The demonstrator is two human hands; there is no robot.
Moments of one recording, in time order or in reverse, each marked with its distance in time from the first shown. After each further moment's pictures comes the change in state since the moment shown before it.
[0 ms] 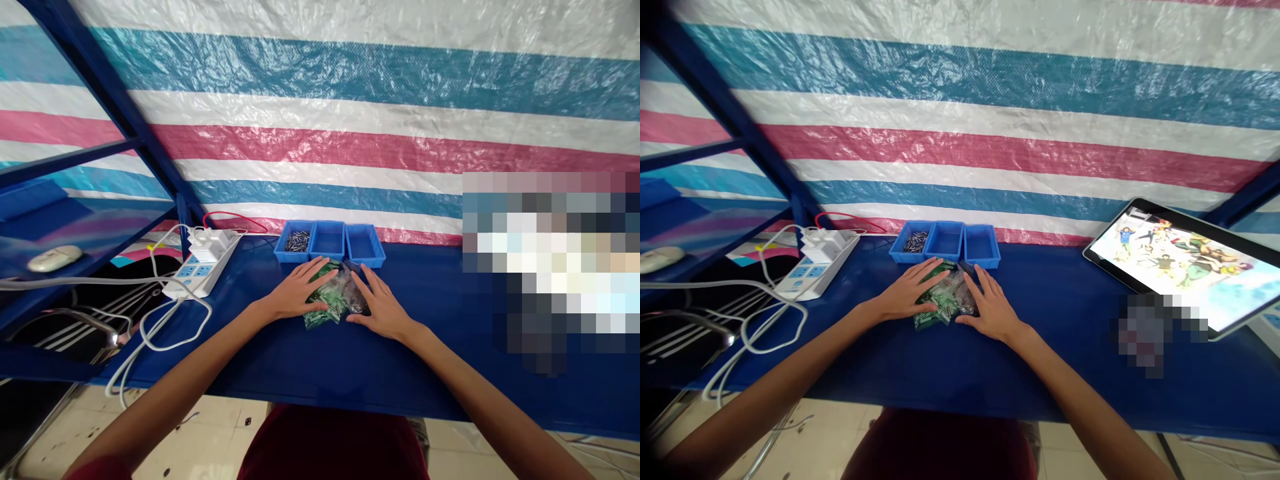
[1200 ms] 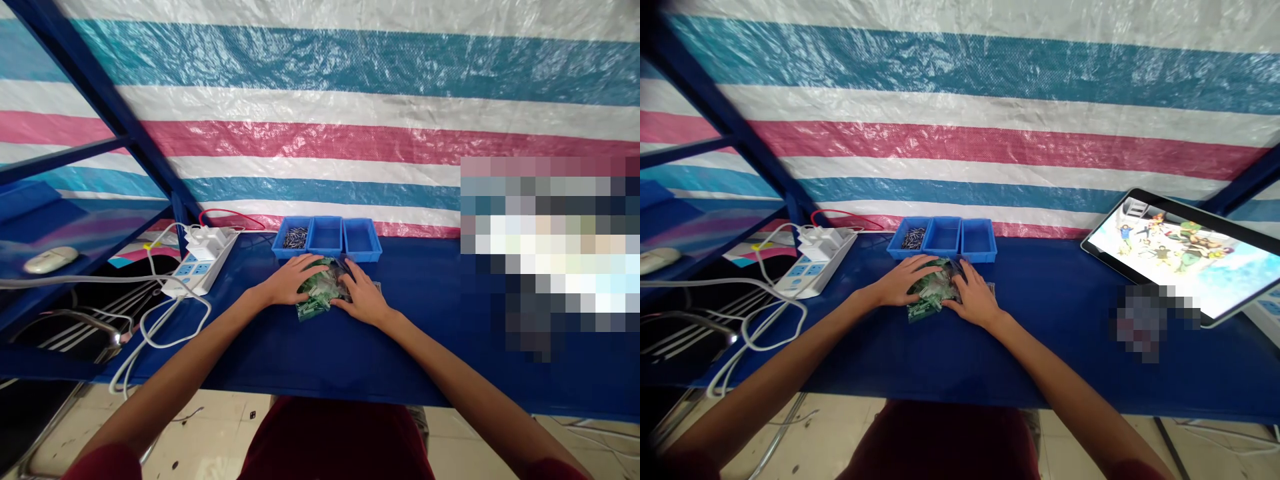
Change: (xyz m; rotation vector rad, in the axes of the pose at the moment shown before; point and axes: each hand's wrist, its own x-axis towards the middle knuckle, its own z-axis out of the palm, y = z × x) left_hand 0.003 -0.023 -0.009 -0.061 -0.076 0.048; right_hand 0.027 -0.021 0.016 0.062 0.022 0.018
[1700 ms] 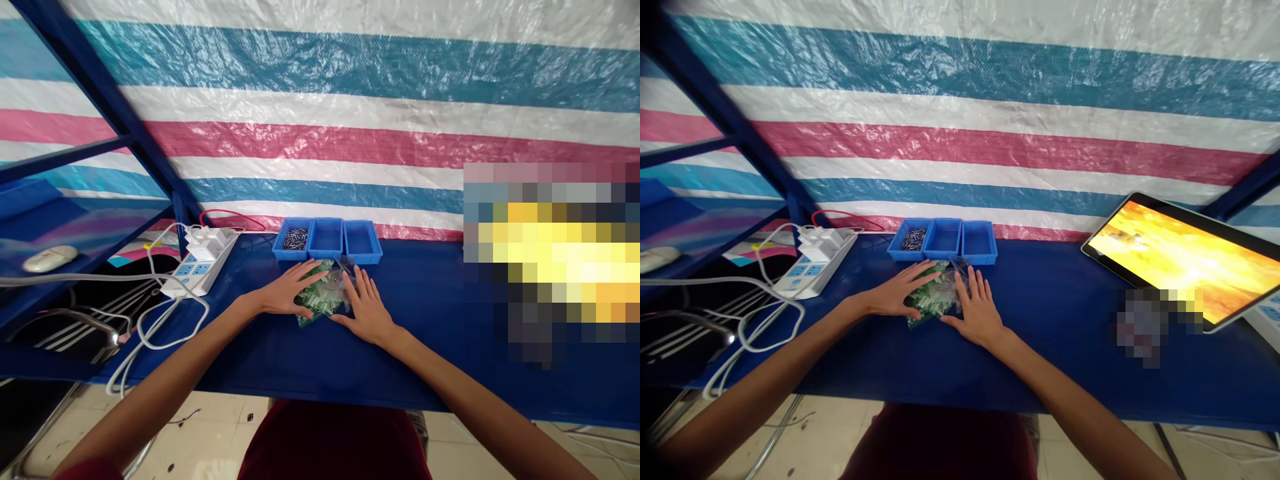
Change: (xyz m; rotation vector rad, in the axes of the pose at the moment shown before) left_hand -0.016 0.004 -0.001 -0.192 -0.127 -0.049; right_hand -0.025 -0.011 0.007 -0.072 -0.045 0.136
